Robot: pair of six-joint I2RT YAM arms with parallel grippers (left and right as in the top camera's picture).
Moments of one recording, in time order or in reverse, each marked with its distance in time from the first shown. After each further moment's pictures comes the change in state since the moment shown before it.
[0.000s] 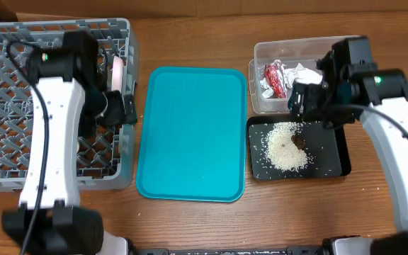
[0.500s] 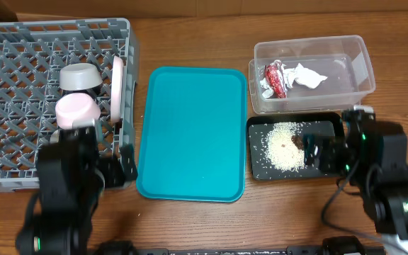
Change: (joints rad) left arm -0.002 -0.953 -0.697 0.537 0.032 0.051; right arm 0.000 -0.699 -0.499 0.205 0.061 0.001
